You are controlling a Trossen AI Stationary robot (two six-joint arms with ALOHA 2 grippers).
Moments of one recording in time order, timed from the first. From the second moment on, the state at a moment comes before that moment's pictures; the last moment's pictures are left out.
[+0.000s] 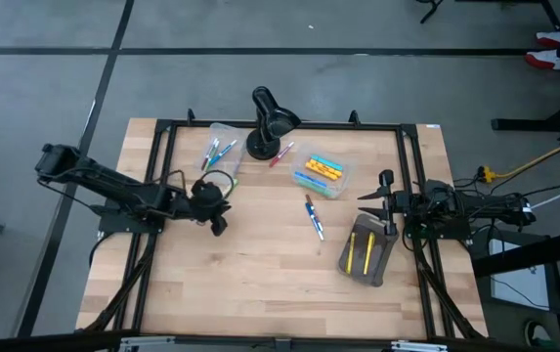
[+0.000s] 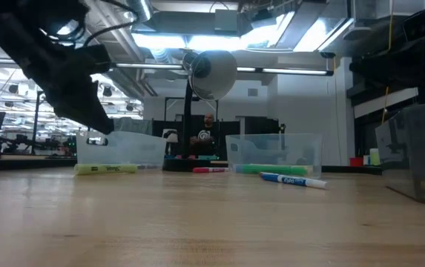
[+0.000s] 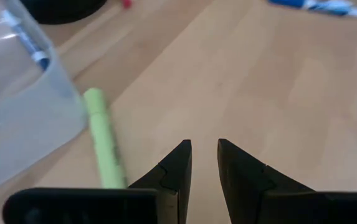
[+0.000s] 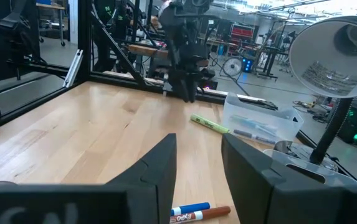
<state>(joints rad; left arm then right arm) -0.19 1.06 0.41 -0.22 -0.49 -0.67 0.01 0.02 0.01 0.02 -0.01 -0.19</state>
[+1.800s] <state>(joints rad) 0.02 1.33 0.45 -0.28 -0.34 -0.62 0.01 0.02 0.01 0.02 -0.01 -0.19</state>
